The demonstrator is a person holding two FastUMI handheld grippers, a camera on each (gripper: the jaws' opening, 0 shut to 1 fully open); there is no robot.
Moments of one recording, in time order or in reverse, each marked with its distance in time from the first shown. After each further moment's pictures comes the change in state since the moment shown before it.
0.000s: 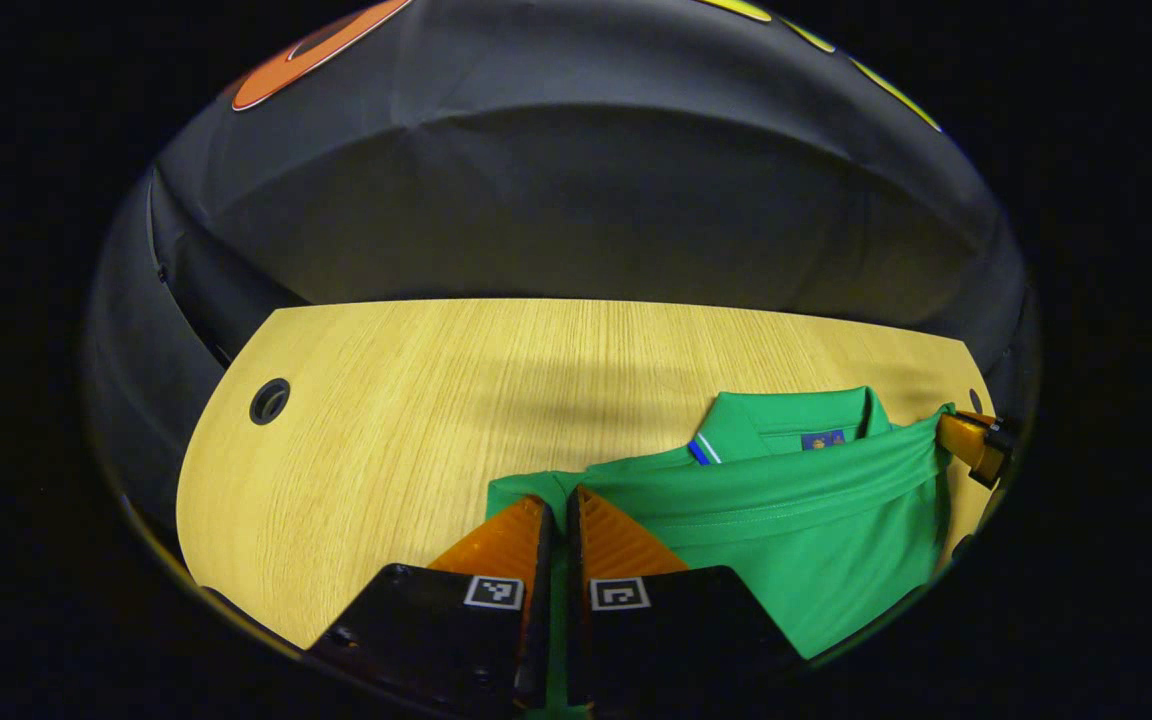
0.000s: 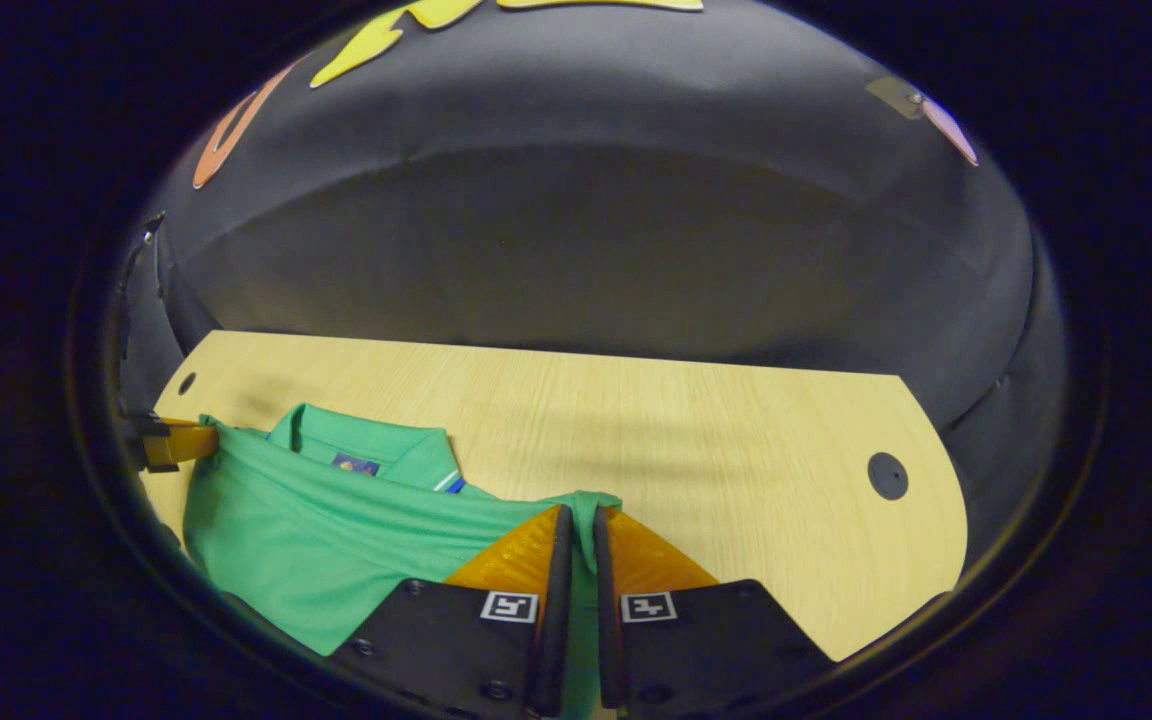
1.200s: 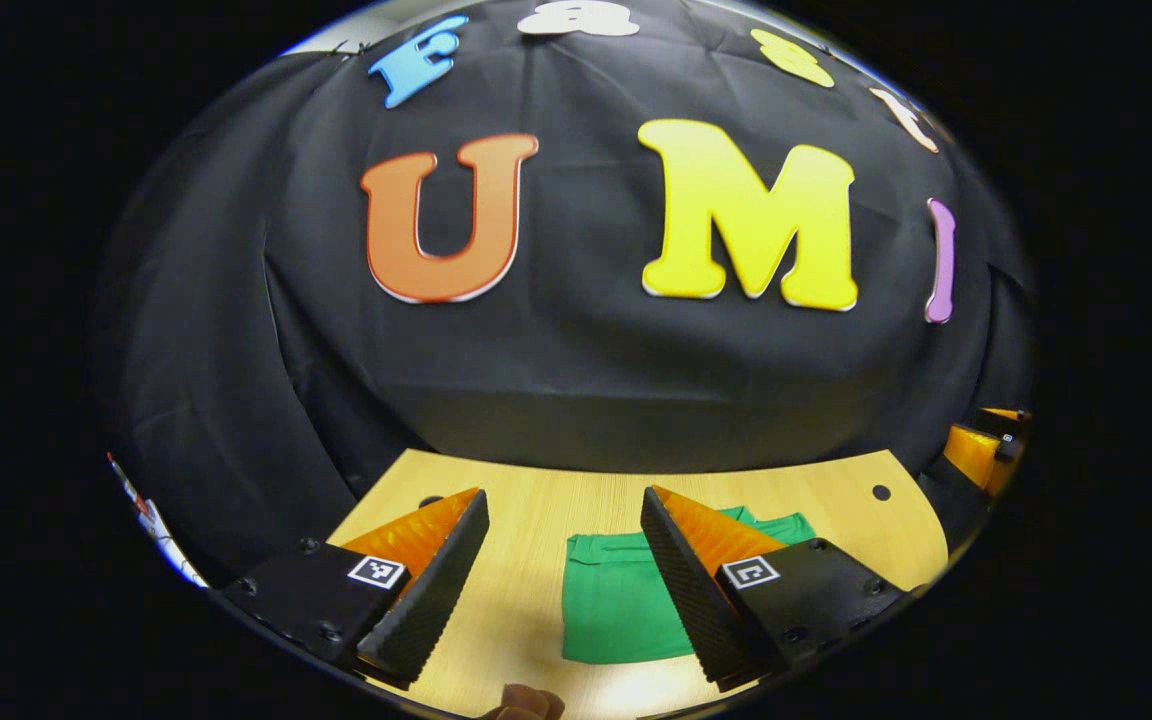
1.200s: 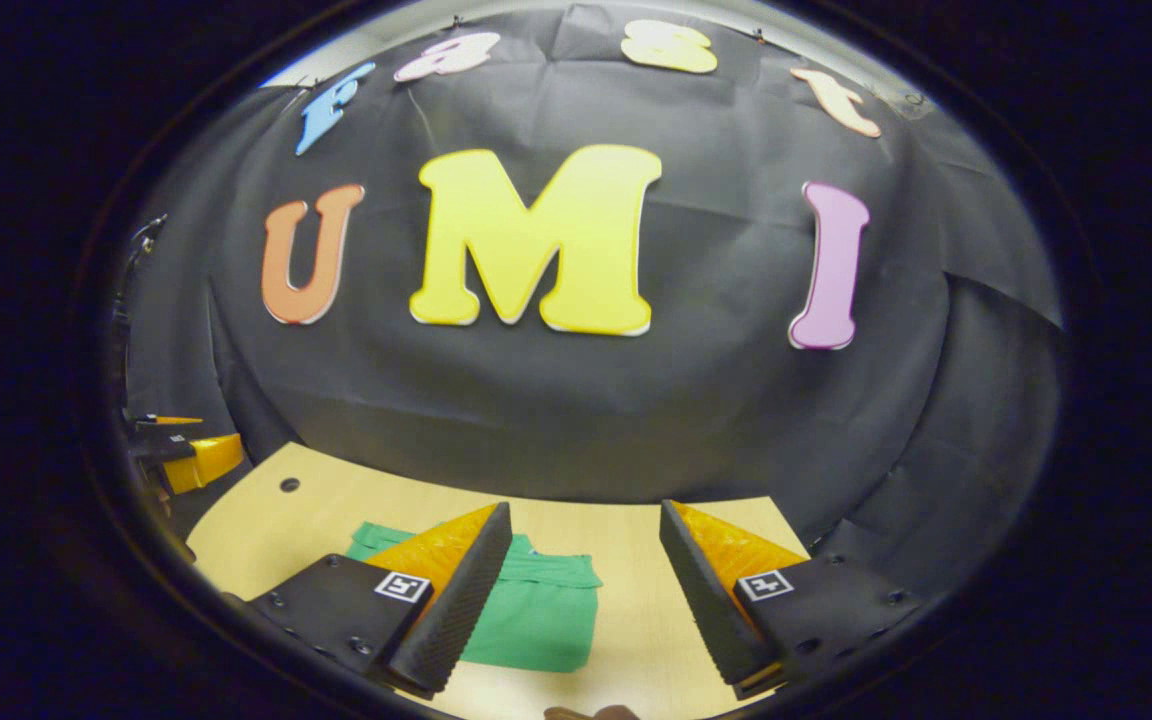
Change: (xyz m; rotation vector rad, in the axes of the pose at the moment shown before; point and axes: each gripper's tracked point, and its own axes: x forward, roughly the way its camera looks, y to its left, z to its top) left arm -0.330 0.026 0.095 -0.005 -0.505 0.059; right arm -0.347 0.032 0.100 -0.005 -0.423 -0.038
